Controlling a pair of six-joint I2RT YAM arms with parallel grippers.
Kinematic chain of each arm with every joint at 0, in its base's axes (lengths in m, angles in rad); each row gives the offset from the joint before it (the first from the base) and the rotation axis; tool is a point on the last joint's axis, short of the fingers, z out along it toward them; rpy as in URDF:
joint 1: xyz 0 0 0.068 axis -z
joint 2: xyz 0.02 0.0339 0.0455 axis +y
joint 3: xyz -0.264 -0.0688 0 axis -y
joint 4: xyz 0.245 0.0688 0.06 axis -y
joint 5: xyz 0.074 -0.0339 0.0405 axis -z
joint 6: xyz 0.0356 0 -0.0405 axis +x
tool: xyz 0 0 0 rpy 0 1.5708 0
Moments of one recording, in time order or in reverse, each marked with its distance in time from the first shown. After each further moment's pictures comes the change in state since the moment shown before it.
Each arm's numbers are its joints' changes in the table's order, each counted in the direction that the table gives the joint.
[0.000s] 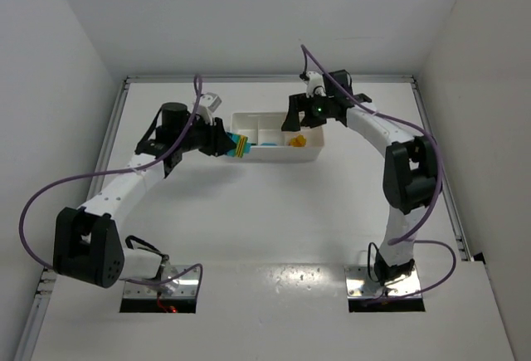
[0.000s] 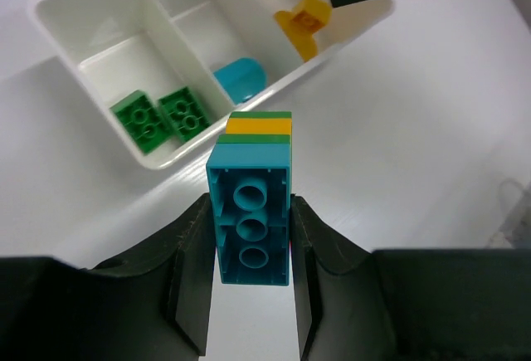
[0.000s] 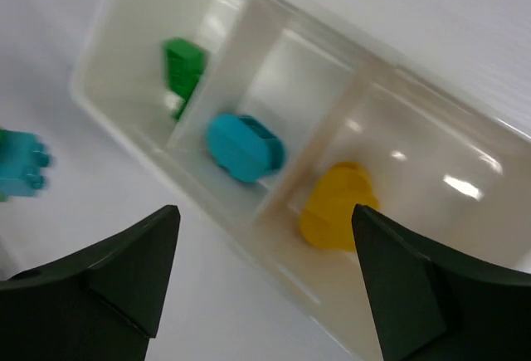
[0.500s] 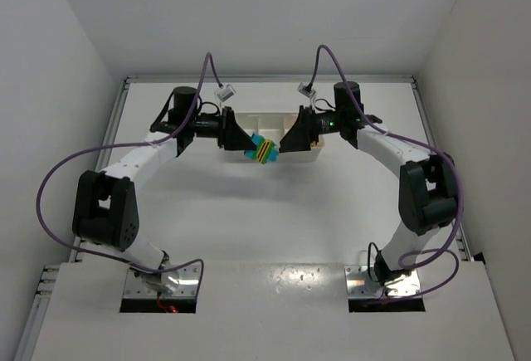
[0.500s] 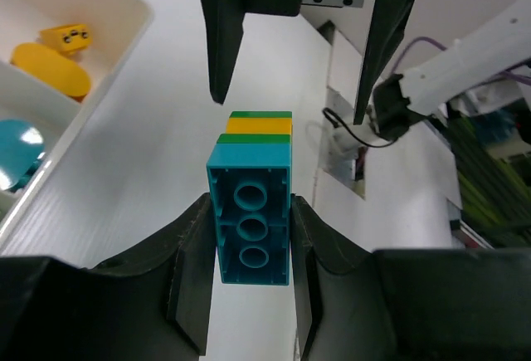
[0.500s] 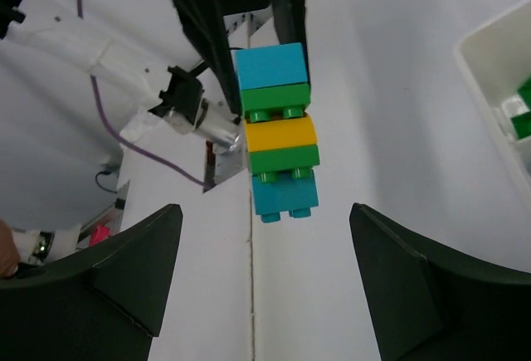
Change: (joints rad) left arm -0.002 0.235 0.157 0.106 0.652 -0.132; right arm 0.009 -0.210 -0.325 0.387 -0.813 0.166
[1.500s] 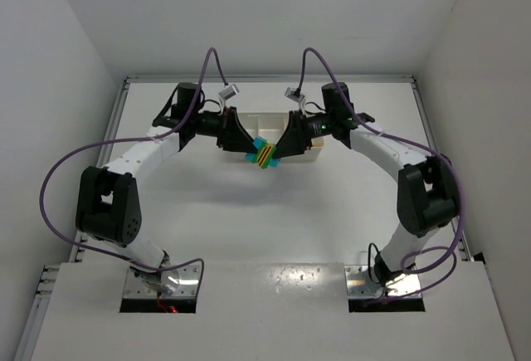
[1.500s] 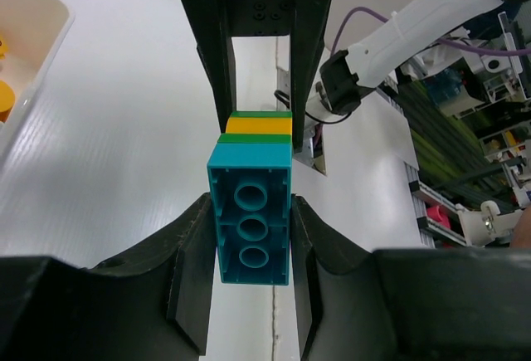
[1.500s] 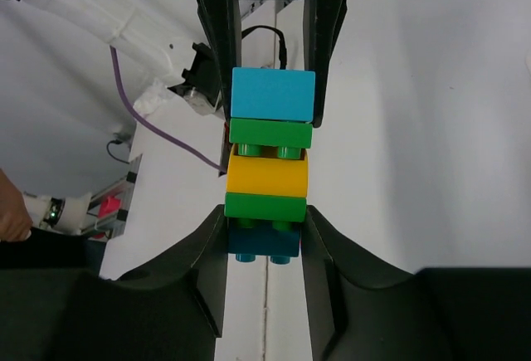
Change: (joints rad) left arm 0.013 0.050 0.087 -0.103 0.186 0.064; right arm -0.087 -0.010 0.049 -0.135 -0.053 -0.106
